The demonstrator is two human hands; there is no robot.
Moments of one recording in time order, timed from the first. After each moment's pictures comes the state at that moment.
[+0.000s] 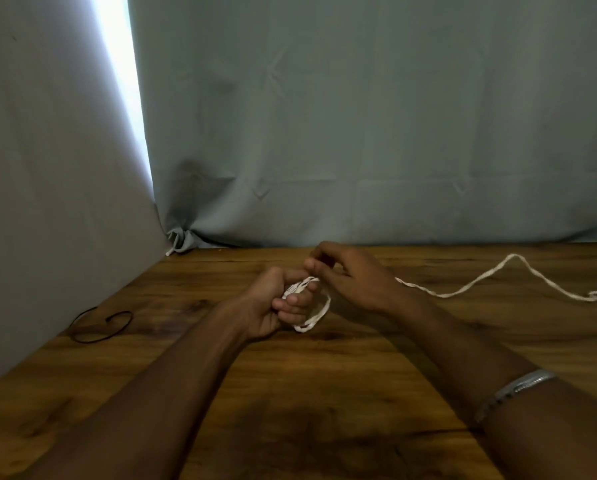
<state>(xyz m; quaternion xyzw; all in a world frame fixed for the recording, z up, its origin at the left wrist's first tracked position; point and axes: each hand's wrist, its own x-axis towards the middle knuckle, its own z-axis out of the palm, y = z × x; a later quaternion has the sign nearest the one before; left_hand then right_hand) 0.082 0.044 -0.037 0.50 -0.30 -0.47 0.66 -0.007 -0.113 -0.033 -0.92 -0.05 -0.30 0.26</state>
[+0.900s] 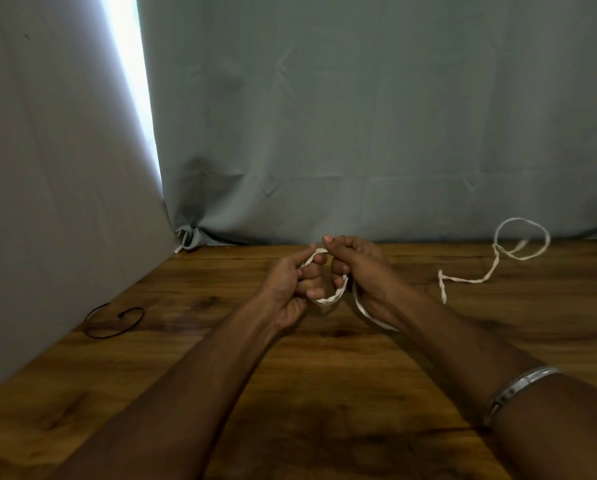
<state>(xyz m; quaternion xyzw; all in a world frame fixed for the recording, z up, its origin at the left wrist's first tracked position) 0.068 0.029 -0.032 0.42 -0.25 -0.38 0.79 0.010 -0.094 -0.037 -0.58 0.04 -0.25 0.77</state>
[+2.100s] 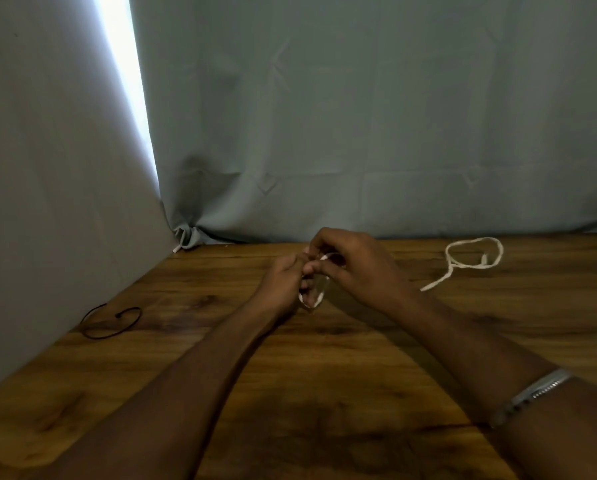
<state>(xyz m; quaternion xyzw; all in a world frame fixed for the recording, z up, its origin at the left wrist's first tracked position) 0.096 0.023 -0.062 0.60 -0.35 -0.16 0.70 -0.007 -0.105 -0.030 -0.89 -0.11 -0.39 0.20</state>
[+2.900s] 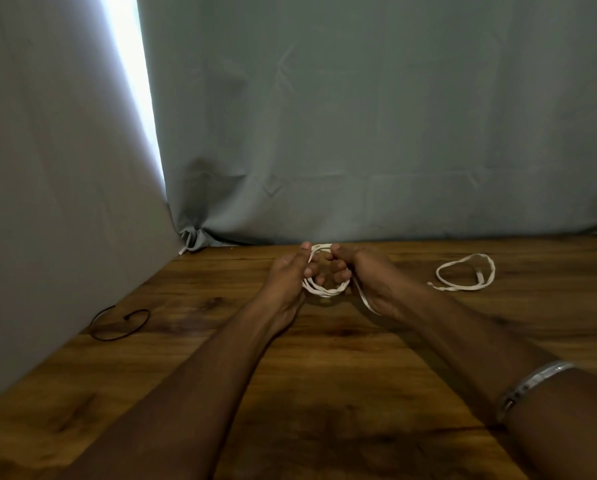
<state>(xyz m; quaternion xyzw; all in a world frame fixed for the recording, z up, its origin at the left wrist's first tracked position) 0.093 0.017 -0.053 0.53 -0.27 -0.21 0.78 0.001 -0.088 -0.024 -0.64 0.08 -0.16 0.75</state>
